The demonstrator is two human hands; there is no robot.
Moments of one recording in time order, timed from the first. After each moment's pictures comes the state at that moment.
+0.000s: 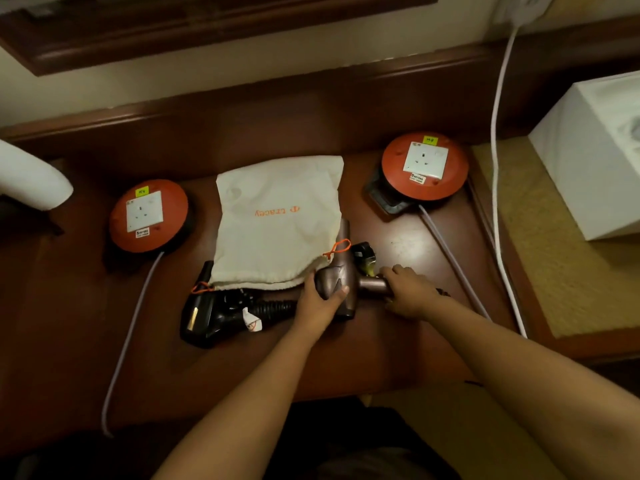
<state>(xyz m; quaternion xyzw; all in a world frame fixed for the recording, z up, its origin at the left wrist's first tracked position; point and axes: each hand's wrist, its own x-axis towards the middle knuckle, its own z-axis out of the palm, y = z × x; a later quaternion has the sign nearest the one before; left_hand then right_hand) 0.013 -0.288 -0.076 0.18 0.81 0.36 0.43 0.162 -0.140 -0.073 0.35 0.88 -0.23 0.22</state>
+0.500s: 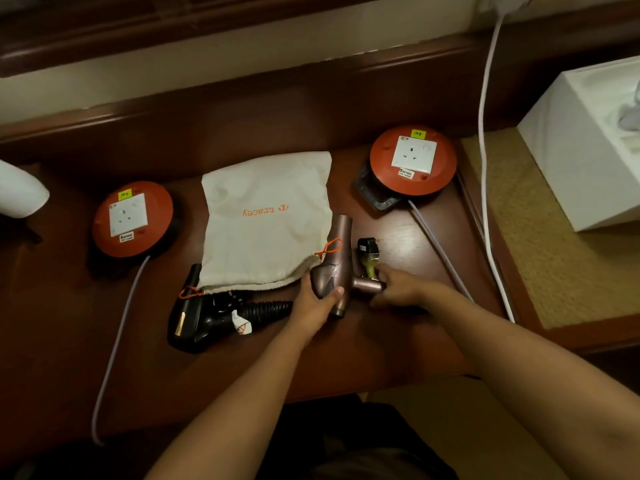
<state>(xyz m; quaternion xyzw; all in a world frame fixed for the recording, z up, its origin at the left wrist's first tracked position) 0.018 -0.281 -0.080 0.14 0.77 0.37 0.50 0.160 -0.129 -0.050 0.42 0.71 -0.51 0.24</state>
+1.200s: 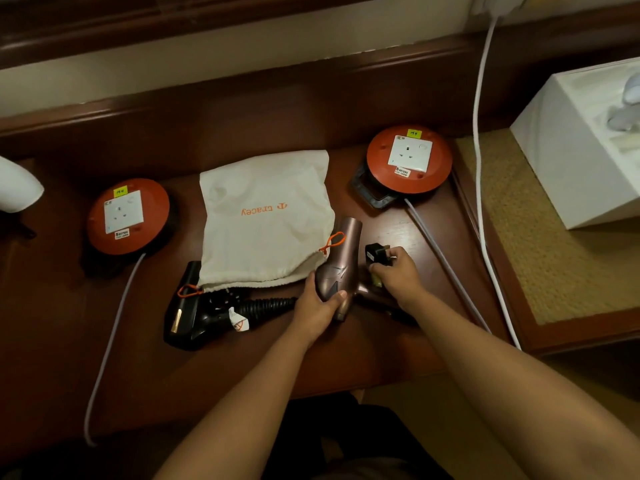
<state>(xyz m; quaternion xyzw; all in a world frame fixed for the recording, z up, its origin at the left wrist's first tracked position) 0.029 -0.285 -0.082 0.19 0.78 0.36 0.48 0.151 -0.151 -0.070 0.60 0.52 -0.59 -0.14</state>
